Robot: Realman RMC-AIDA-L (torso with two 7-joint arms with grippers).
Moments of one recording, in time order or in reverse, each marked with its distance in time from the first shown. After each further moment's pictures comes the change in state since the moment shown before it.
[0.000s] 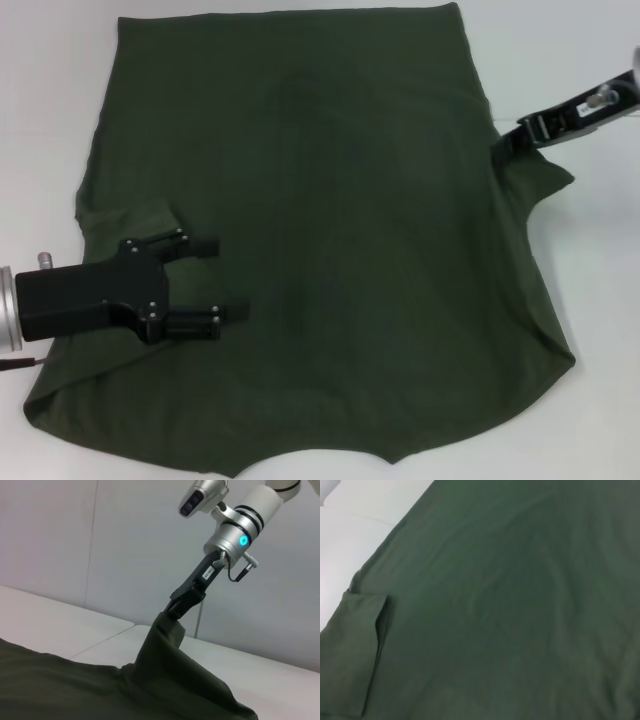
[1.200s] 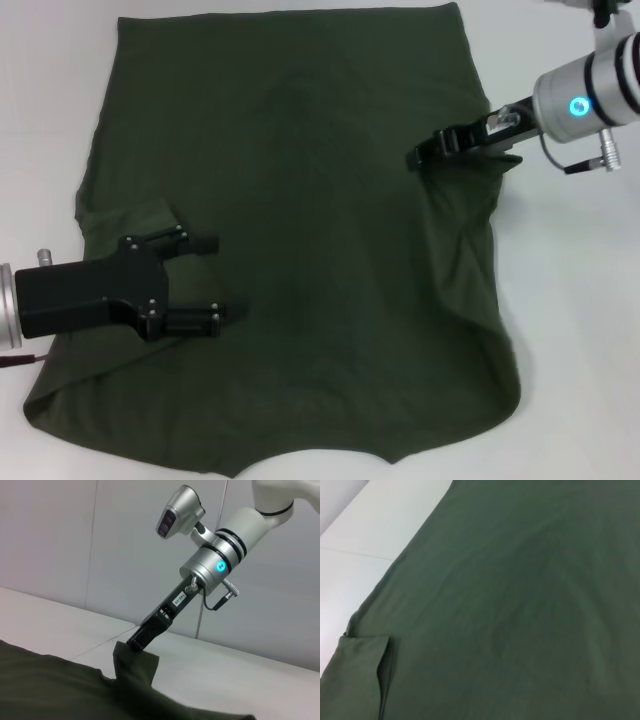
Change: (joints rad) left arm -0.003 0.001 0.000 0.001 -0.002 -0.003 0.003; right arm 0.049 0.089 -0.033 0.168 0.057 0.297 0.036
